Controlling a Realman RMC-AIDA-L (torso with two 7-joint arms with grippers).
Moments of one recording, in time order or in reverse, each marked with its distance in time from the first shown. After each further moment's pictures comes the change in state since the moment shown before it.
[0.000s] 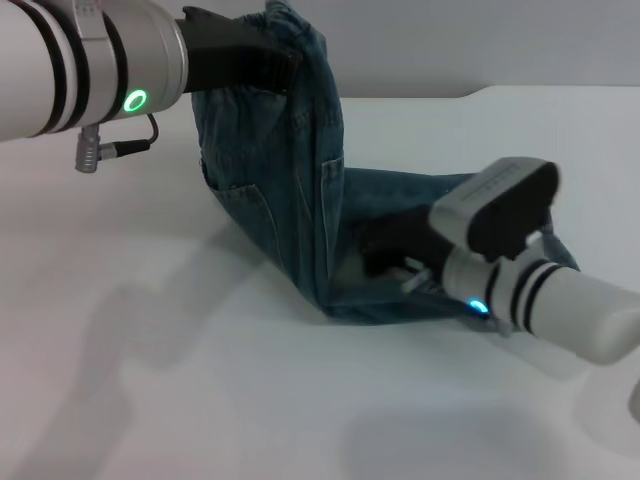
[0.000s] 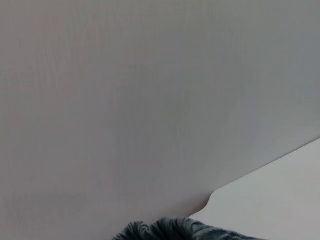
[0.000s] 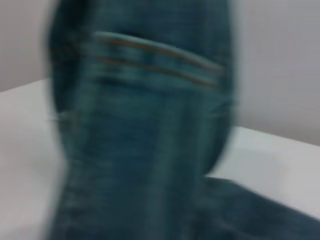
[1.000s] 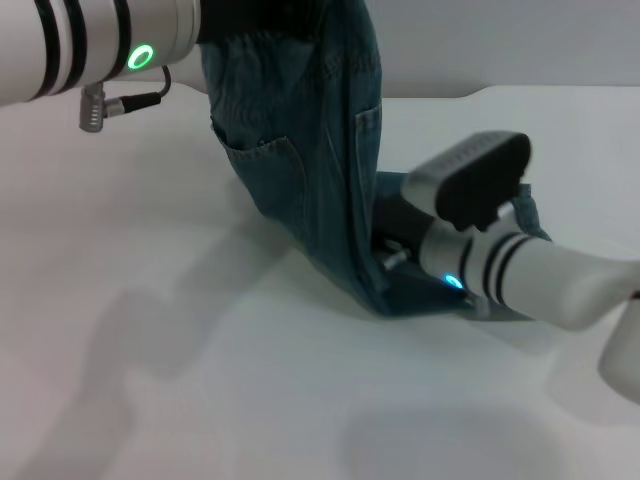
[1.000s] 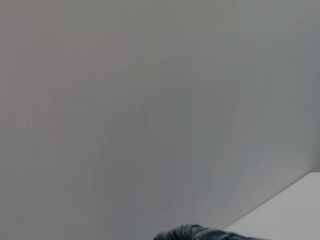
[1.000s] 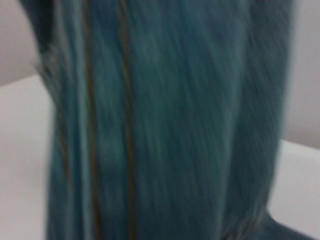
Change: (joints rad) left arm -0.005 -0.001 0.009 -0.103 0.001 0.027 0.029; right arm 0.122 0.010 -0.053 -0.041 0.049 -0.071 0.083
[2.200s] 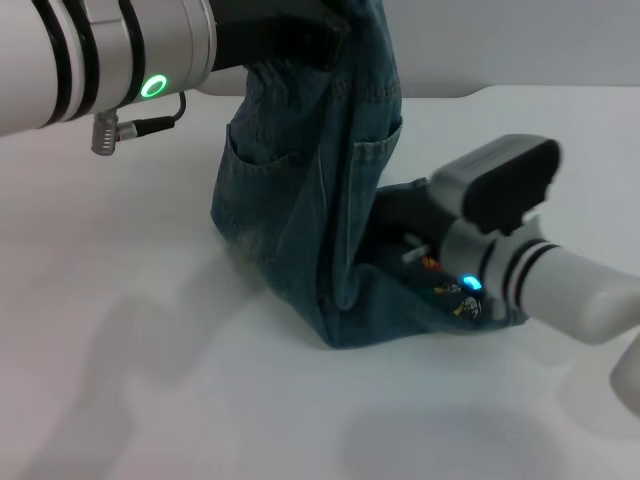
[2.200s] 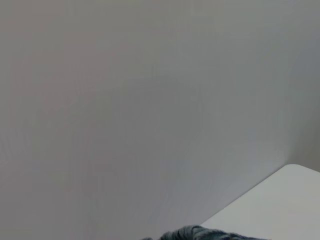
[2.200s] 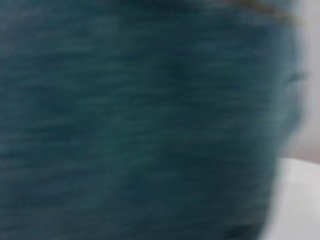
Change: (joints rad) left arm 0.029 0.001 0.031 -0.002 -0.050 0.011 0.053; right arm -0.080 -0.002 0.063 0.035 0.117 0.027 -0.167
